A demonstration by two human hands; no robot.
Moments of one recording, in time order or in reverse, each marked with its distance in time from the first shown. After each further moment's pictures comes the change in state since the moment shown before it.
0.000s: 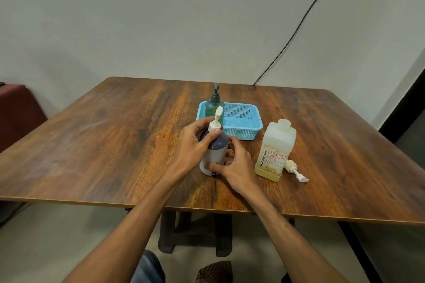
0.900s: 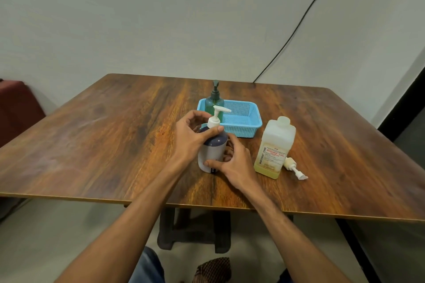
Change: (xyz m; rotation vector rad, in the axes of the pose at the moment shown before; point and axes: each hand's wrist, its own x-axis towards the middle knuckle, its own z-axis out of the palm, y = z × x) left_hand 0.005 0.000 0.002 -0.183 0.141 -0.114; right_hand 0.000 0.000 -0.001 0.008 0.002 -0.009
